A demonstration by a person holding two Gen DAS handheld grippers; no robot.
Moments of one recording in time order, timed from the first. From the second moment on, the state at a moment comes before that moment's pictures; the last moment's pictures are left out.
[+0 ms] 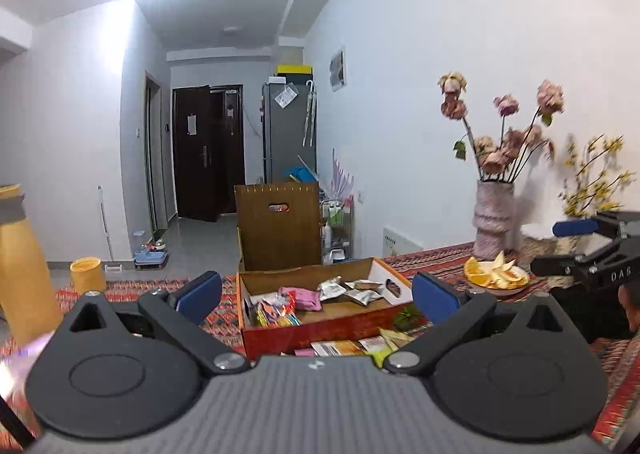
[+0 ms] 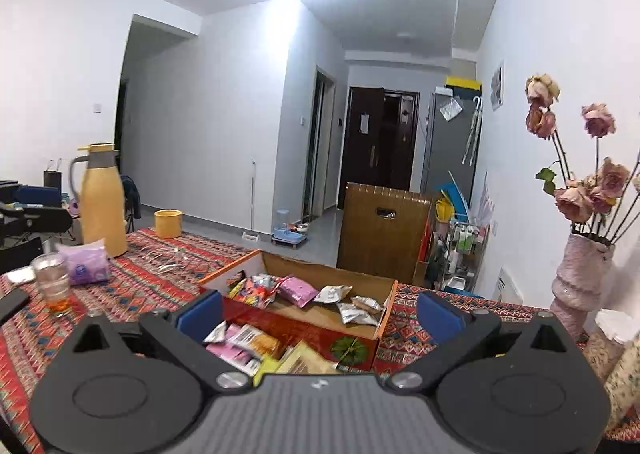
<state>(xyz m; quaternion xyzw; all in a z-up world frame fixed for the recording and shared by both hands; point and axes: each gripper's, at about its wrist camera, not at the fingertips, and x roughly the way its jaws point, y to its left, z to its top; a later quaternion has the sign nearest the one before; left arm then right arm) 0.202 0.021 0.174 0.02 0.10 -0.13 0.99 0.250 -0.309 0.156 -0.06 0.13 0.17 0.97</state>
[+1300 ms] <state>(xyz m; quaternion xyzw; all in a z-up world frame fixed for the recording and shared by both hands) 0.219 0.072 0.026 -0.04 0.31 -0.06 0.95 0.201 -0.226 0.009 -0.03 0.25 0.21 0.94</state>
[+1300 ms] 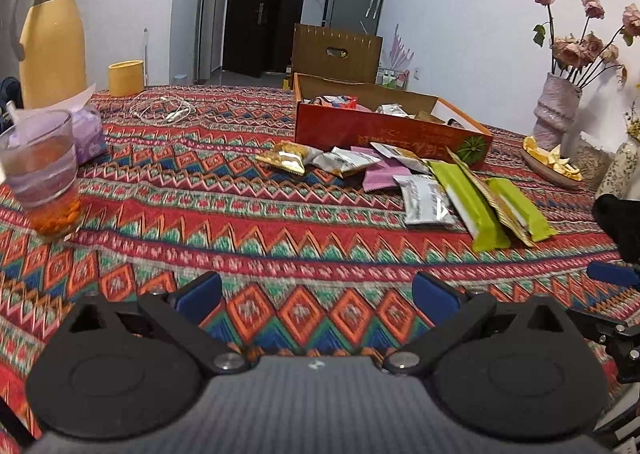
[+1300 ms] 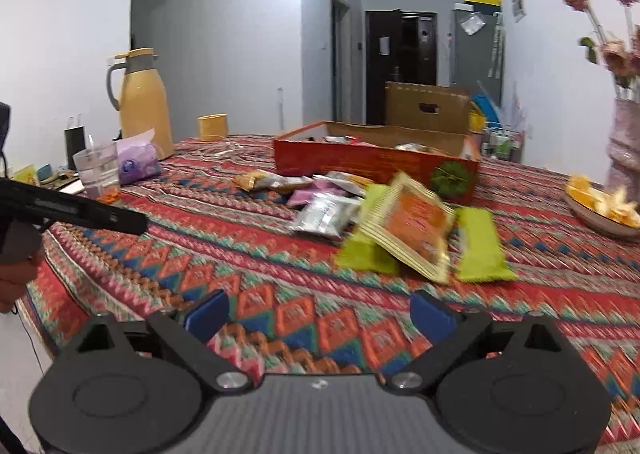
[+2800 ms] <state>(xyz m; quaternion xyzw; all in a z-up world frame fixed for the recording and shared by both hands) 0.283 0.065 0.026 -0.06 0.27 -0.02 0.96 0.375 -0.151 -0.022 -0.02 0.30 0.22 0.93</state>
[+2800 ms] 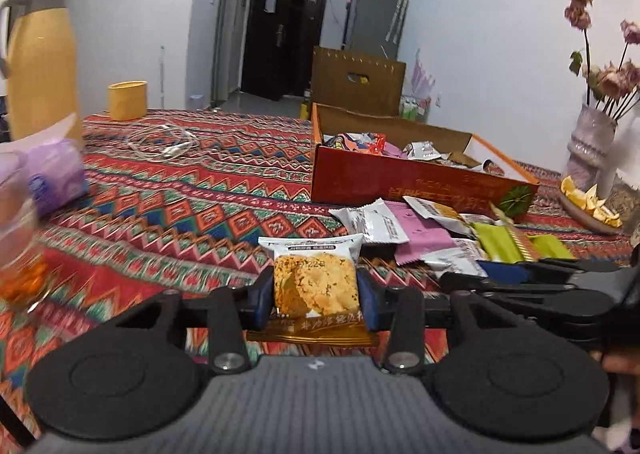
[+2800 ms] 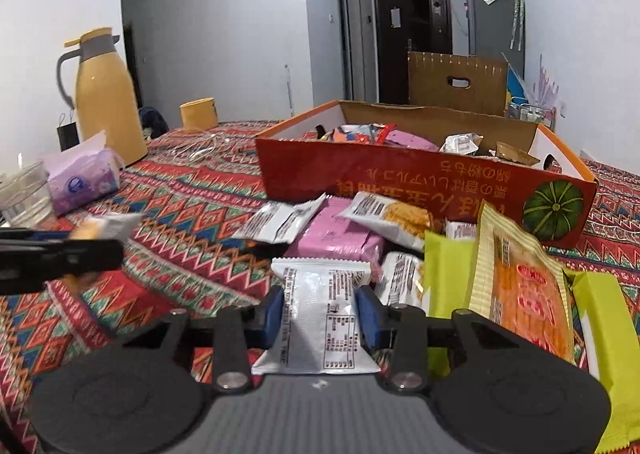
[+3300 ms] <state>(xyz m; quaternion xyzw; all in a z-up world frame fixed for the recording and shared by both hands) 0.217 -0.016 0.039 -0.05 0.27 -0.15 0.95 0.241 -0.231 0.008 0.03 0.28 0.19 0.94</state>
